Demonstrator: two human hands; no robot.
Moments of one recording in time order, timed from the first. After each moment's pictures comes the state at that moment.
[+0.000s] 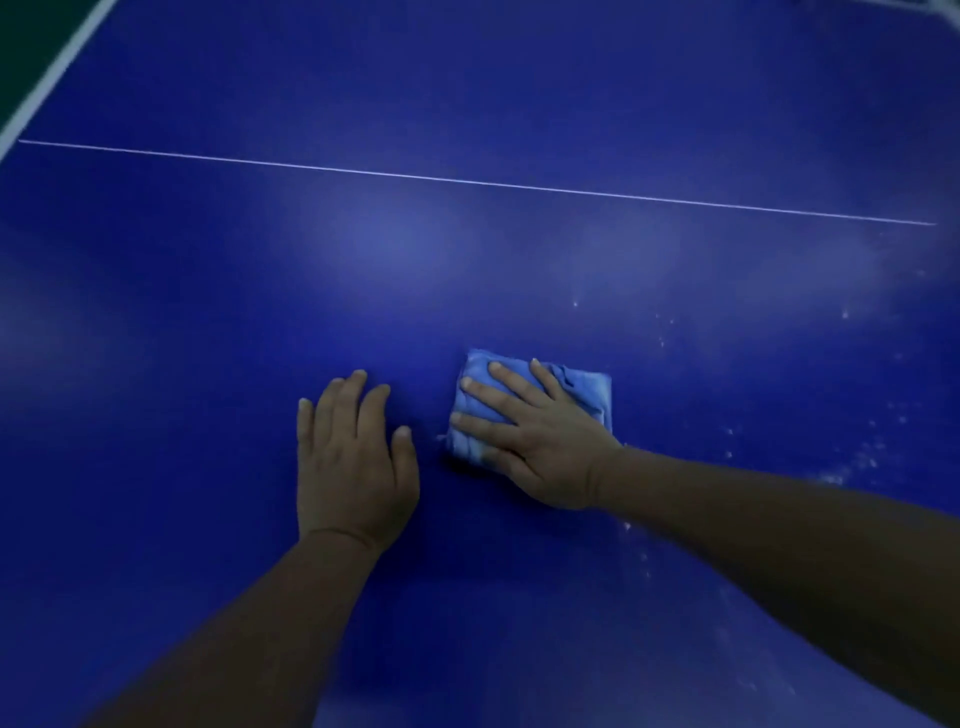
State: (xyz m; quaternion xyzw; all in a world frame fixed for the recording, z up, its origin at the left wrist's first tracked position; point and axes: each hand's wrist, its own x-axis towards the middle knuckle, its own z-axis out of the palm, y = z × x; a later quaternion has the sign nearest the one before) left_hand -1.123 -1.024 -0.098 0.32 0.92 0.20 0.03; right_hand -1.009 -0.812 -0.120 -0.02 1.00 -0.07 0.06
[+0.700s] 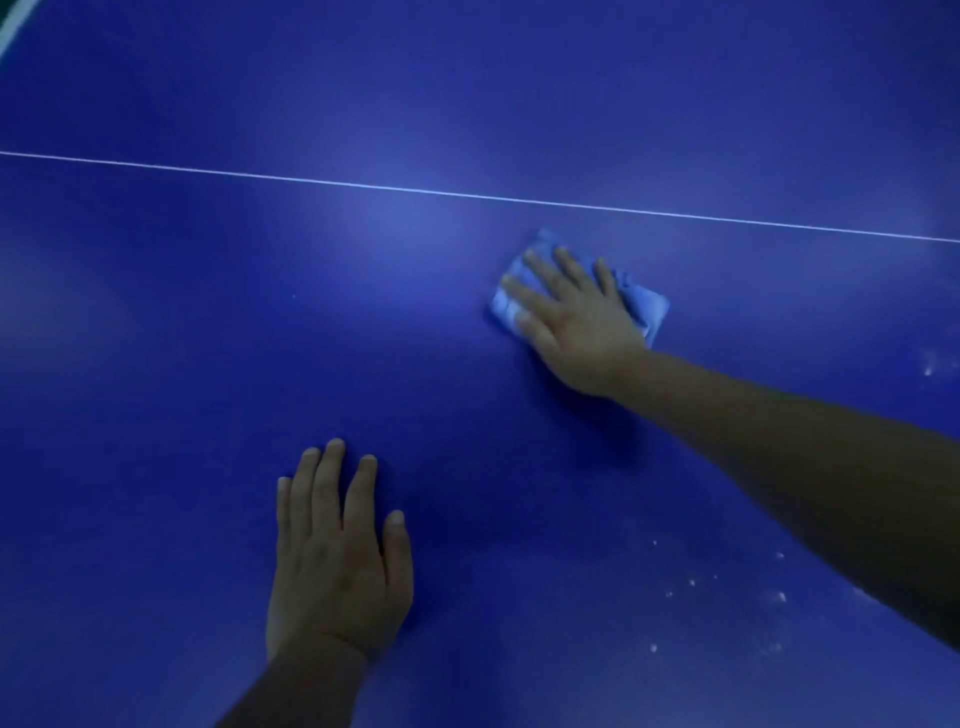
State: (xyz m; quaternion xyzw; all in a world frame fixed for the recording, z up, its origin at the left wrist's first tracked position) left_hand -1.135 -1.007 -0.118 0.31 0.94 0.15 0.05; right_hand -1.132 -0.683 -0.110 0.16 0.98 -0.05 0.06
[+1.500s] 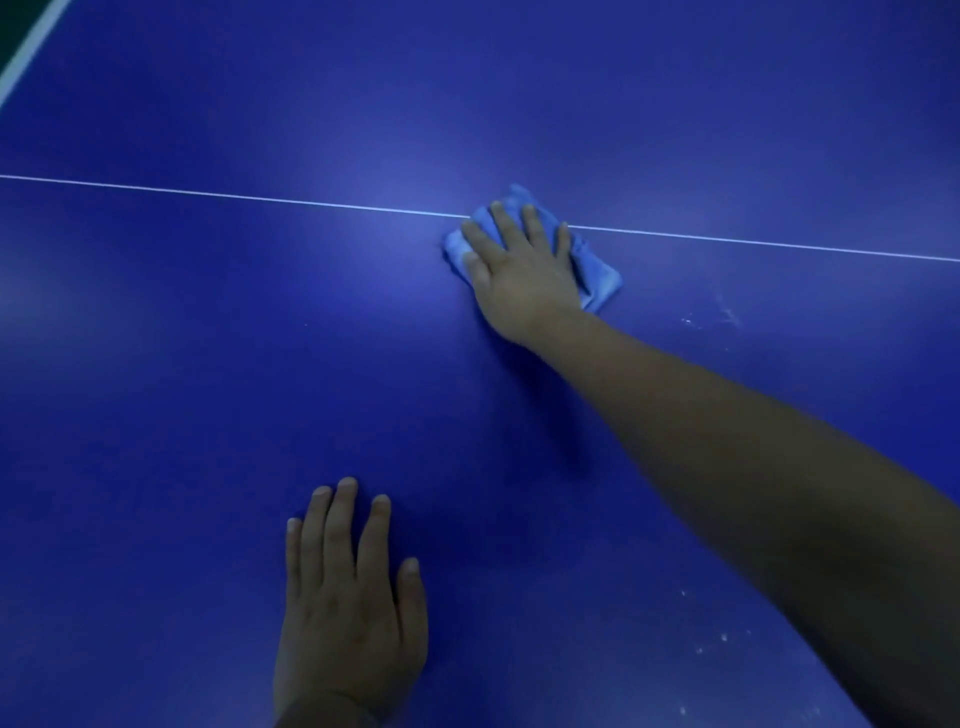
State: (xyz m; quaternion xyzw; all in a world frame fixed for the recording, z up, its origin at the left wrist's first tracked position) left_hand -1.137 -1.007 -0.122 0.32 0.93 0.14 0.06; right_hand -1.248 -0.687 -0.118 0.24 0.97 -0.08 0.03
